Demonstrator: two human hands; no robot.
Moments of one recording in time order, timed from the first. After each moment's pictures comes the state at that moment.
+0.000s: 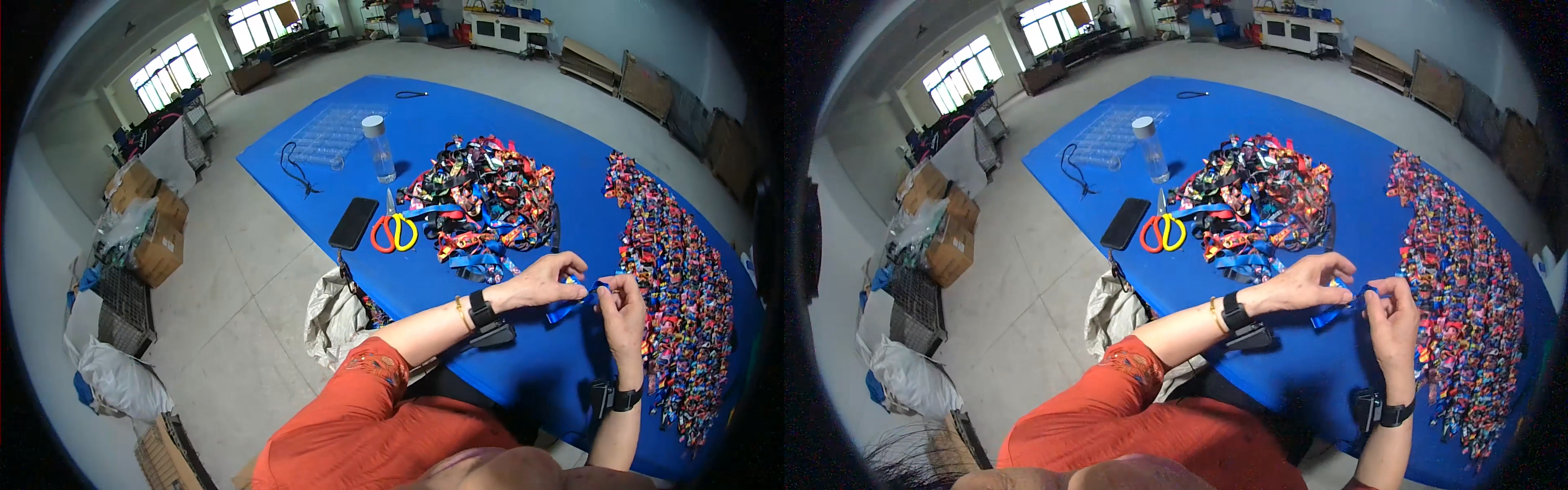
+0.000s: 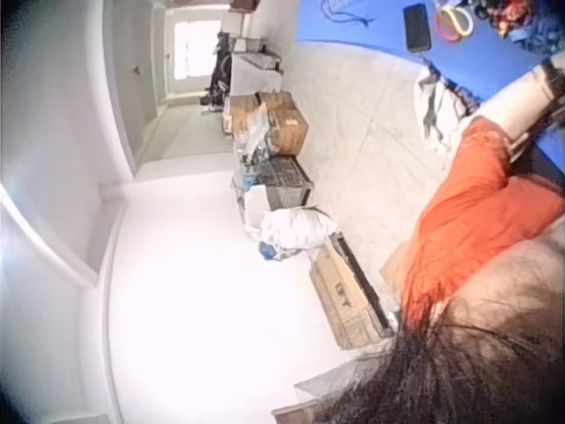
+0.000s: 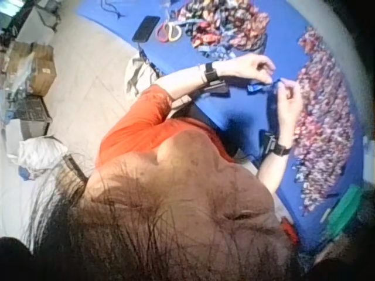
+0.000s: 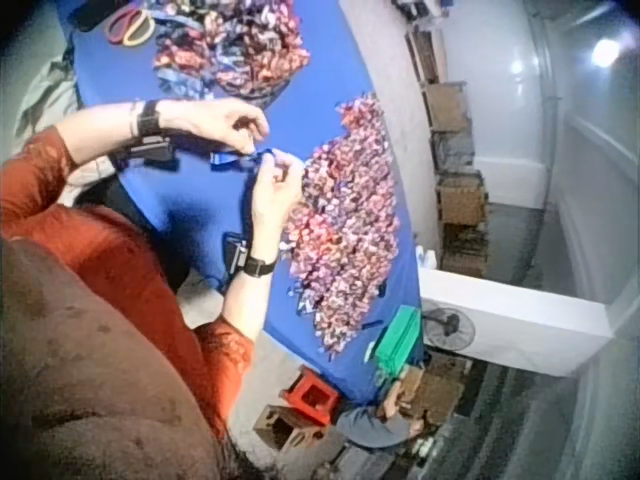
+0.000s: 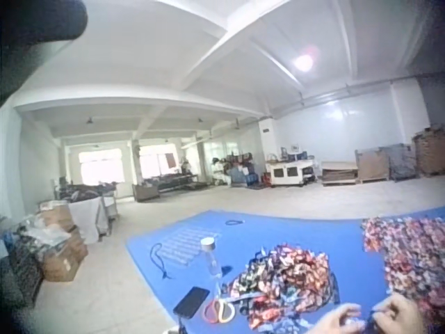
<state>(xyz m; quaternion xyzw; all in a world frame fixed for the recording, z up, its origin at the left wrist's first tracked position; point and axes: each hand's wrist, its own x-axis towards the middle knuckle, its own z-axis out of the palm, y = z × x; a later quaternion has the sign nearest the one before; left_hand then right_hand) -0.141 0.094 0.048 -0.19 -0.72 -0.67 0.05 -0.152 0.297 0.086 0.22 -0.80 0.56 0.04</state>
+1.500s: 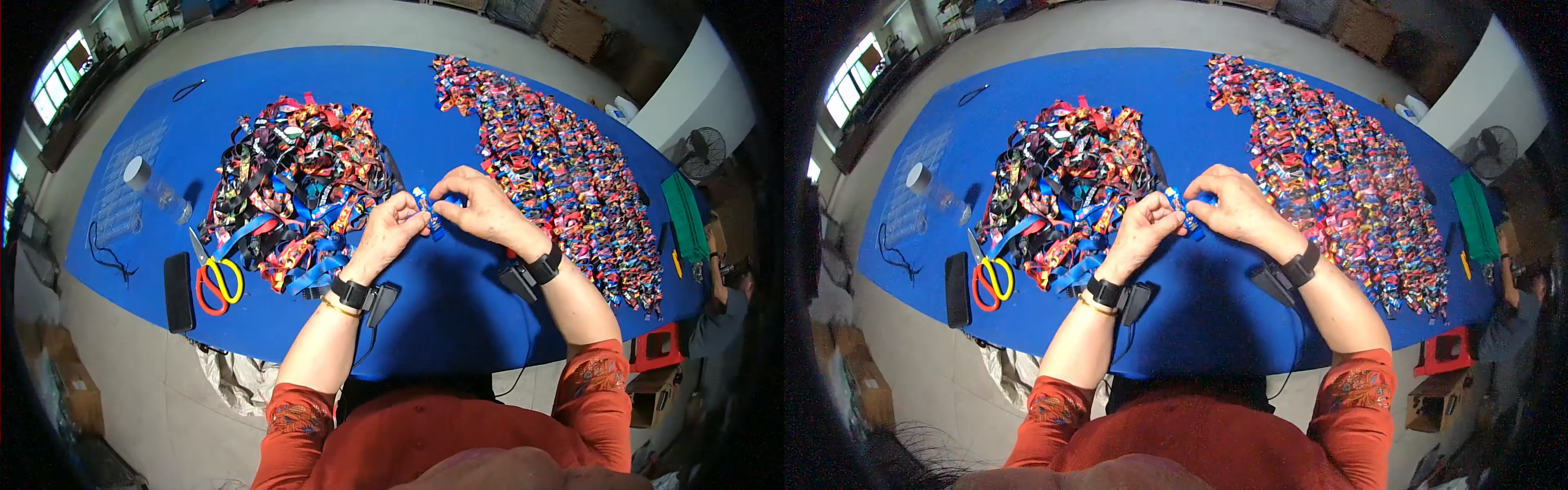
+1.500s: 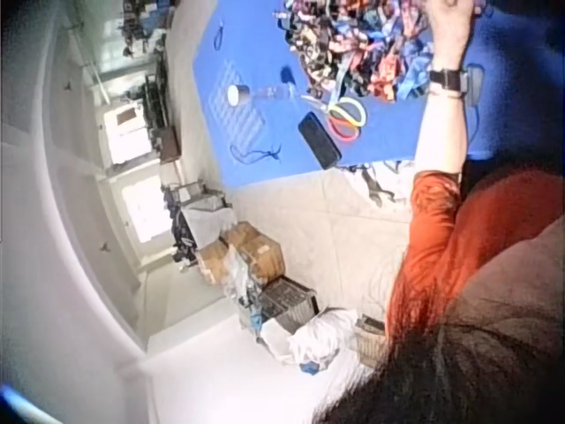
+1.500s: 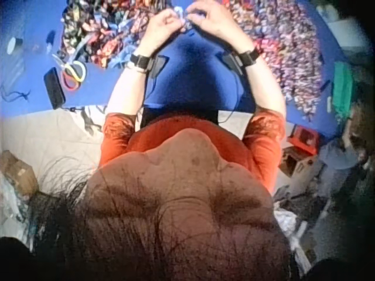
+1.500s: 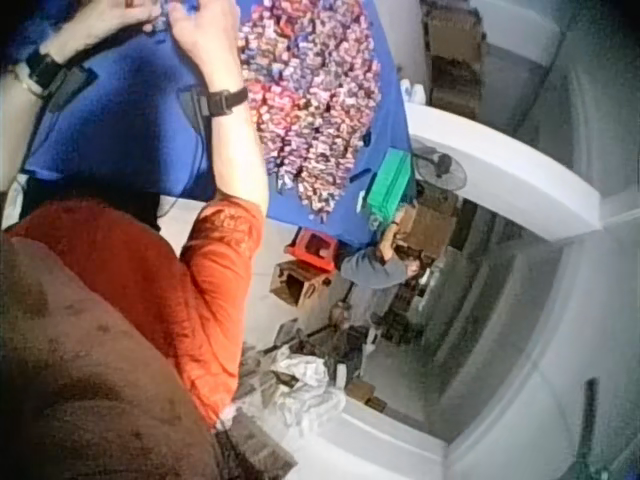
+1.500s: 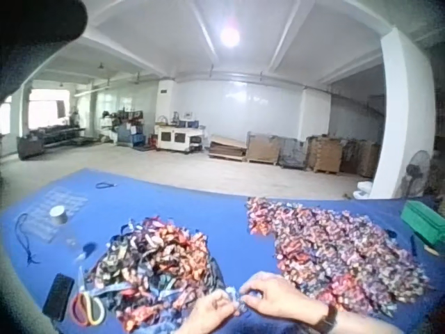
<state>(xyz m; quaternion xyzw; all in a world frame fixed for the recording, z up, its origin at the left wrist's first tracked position) -0.219 0.070 -0.013 -0.14 -0.59 -0.79 -0.04 -0.260 0.258 0.074 0.35 -0.88 0.31 0.03</state>
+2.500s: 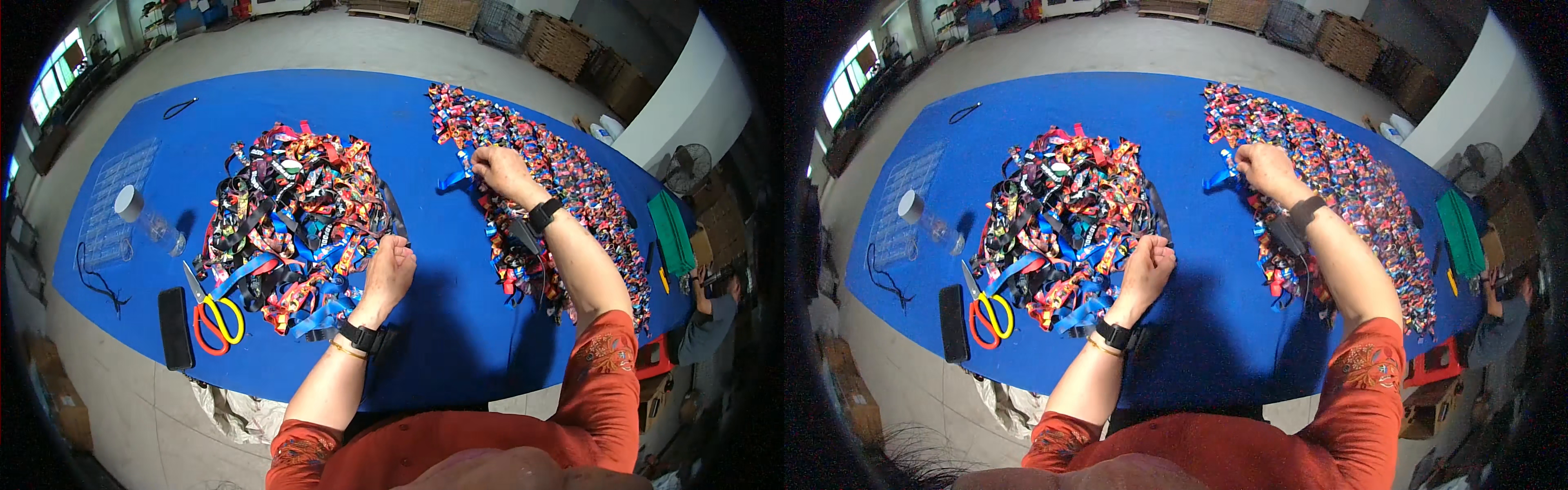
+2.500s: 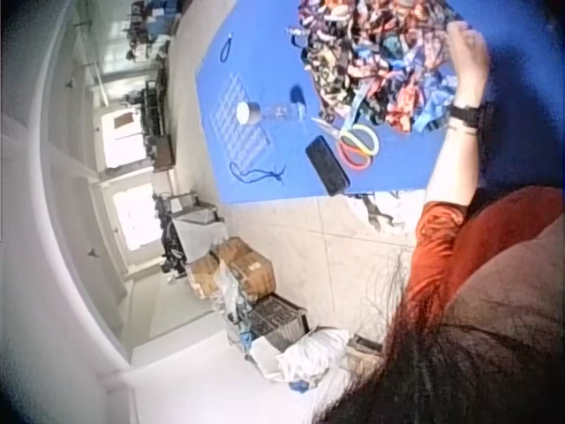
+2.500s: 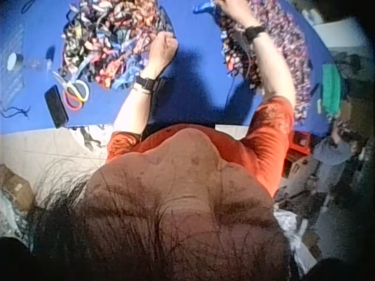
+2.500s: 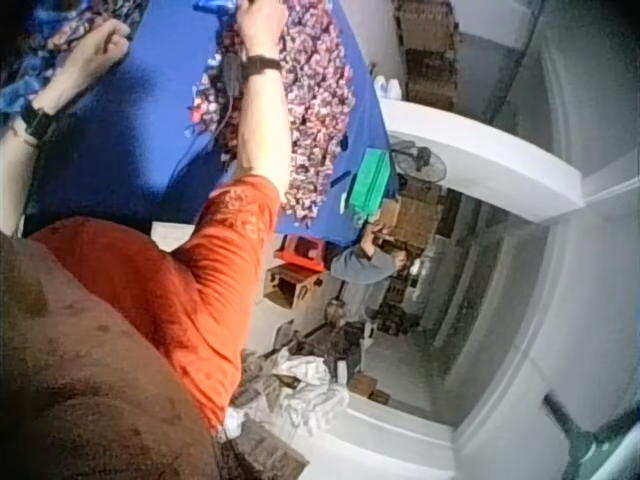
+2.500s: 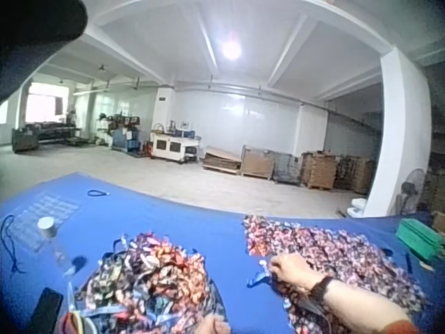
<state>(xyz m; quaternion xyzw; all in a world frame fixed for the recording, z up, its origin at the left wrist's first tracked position) -0.226 0.073 -0.042 0.00 -0.76 -0.65 0.08 -0.400 0.291 0.093 0.24 -0.96 0.07 0.10</state>
